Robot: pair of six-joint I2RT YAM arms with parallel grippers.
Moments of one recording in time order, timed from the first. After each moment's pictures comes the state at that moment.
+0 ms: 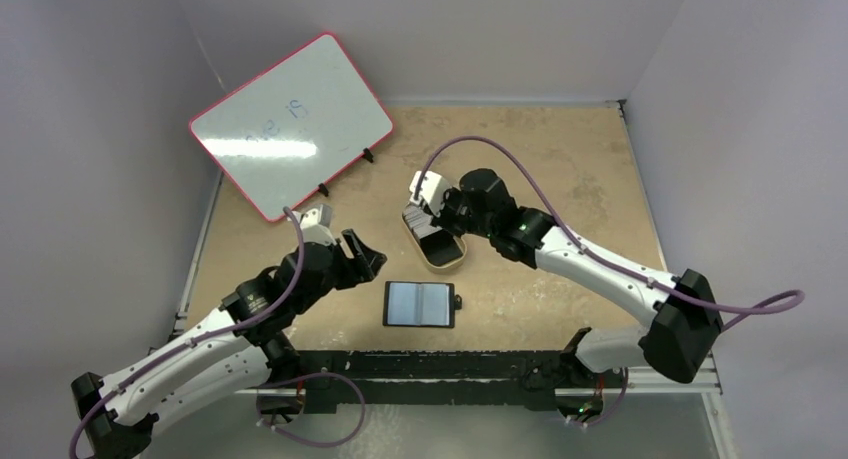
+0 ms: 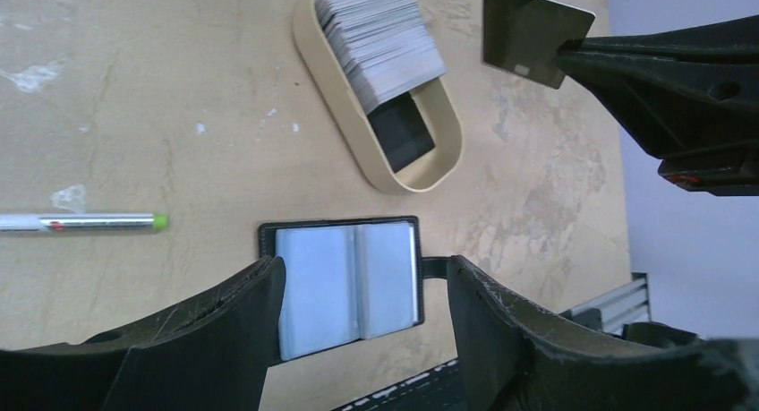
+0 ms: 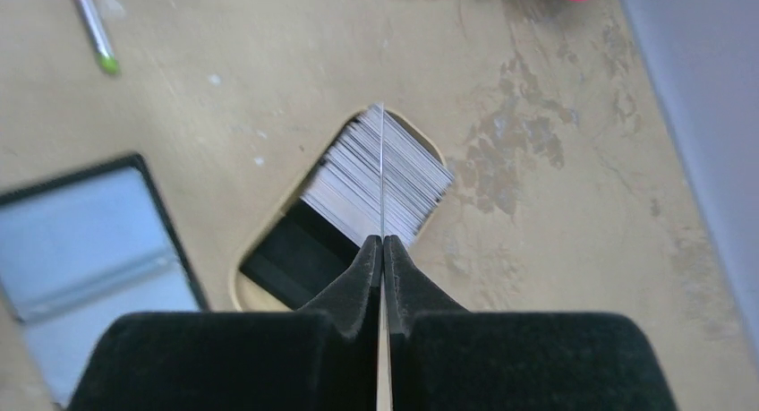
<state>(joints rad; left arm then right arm) -0.87 0.63 0.57 -0.46 -0.34 -0.93 0.82 1.35 1.03 -0.23 -0.03 -0.51</state>
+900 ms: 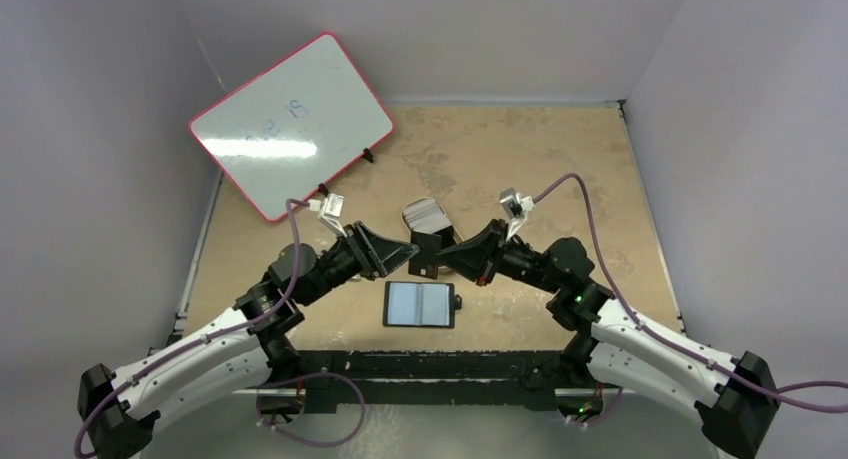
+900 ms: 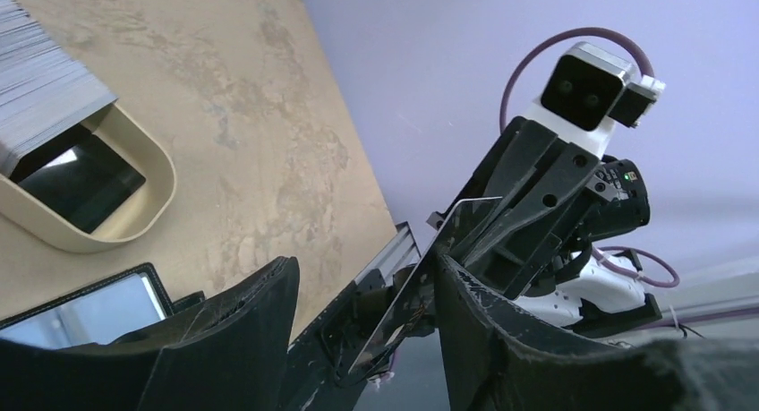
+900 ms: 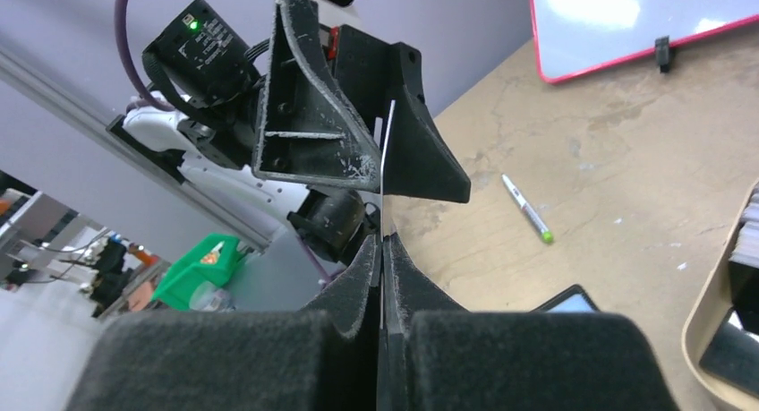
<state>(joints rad) -0.87 0.65 0.48 0.14 0.01 -1.02 0.82 0.78 0.46 0.47 -0.37 0.71</state>
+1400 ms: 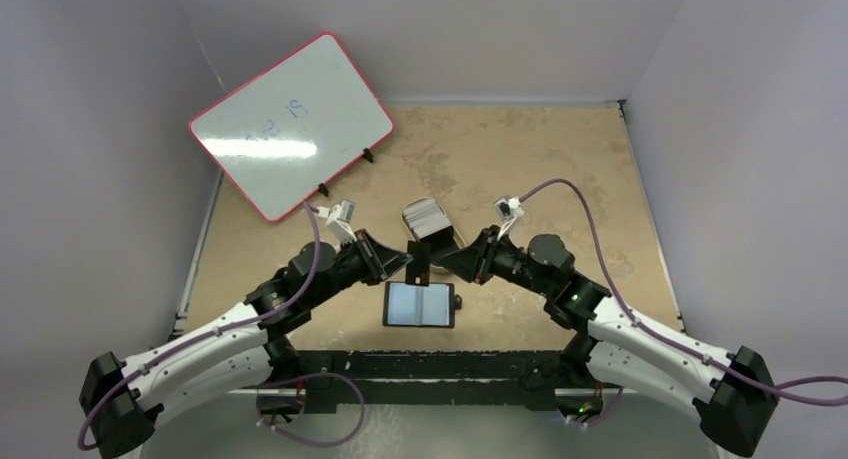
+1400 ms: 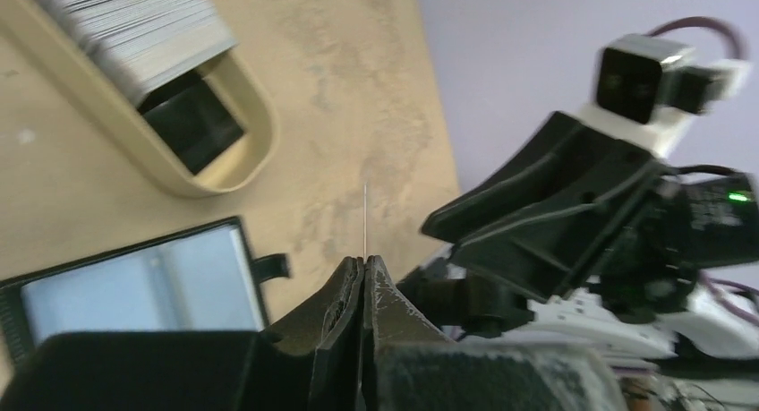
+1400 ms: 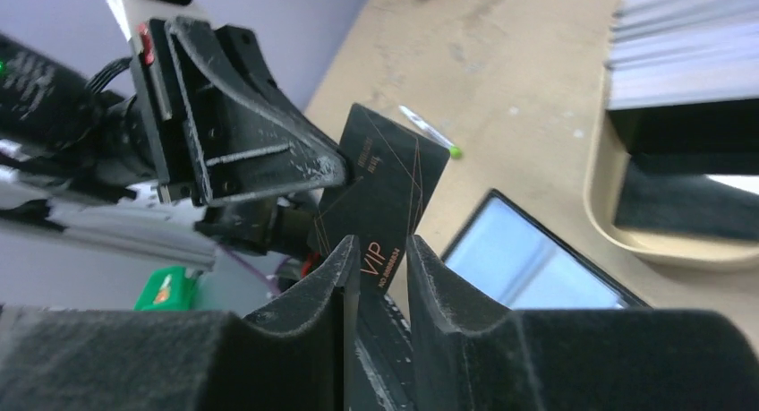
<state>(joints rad) -0.88 0.72 0.45 0.10 -0.01 -1.04 0.81 0.80 0.43 0.26 -0.23 0.78</state>
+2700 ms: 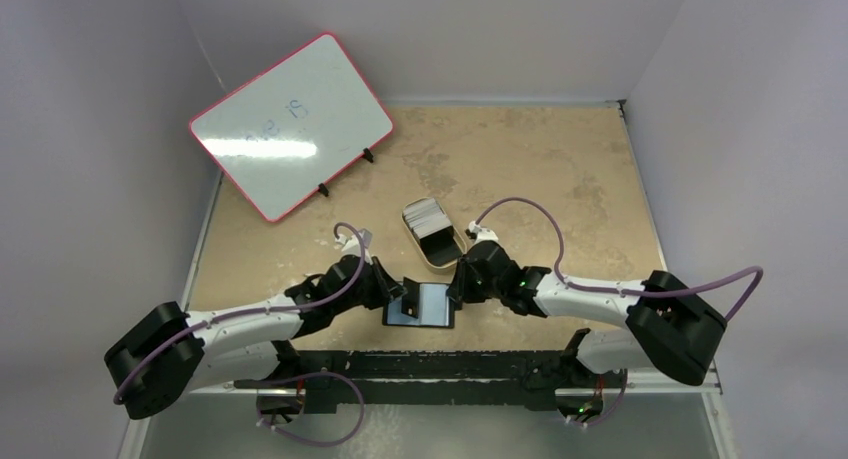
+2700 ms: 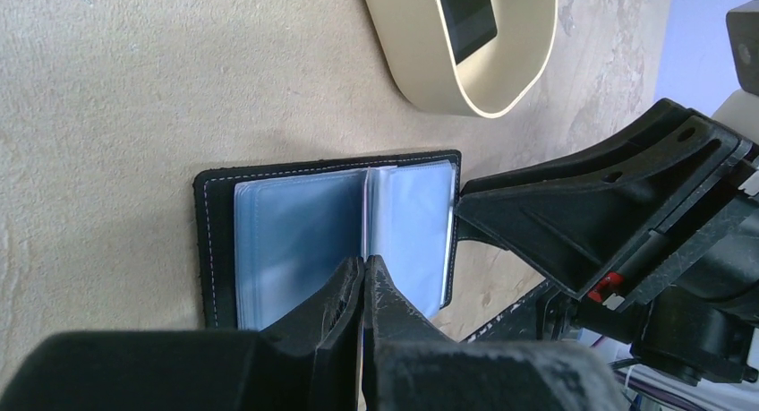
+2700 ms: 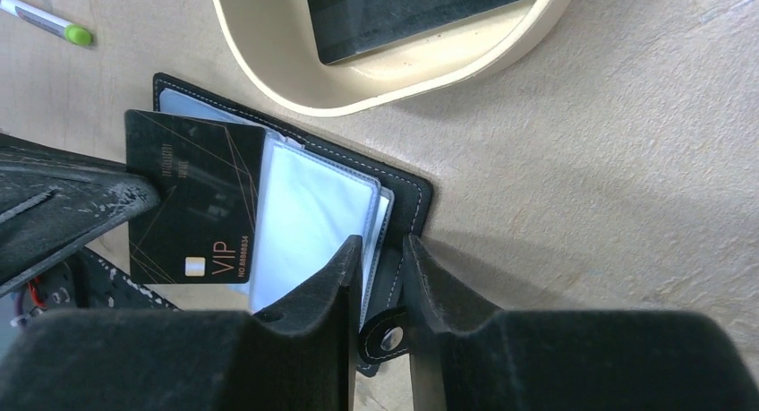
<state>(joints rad) -0.88 1.07 0.27 0.18 -0.06 -1.10 0.91 1.30 0.48 -0.01 0.07 0.82</state>
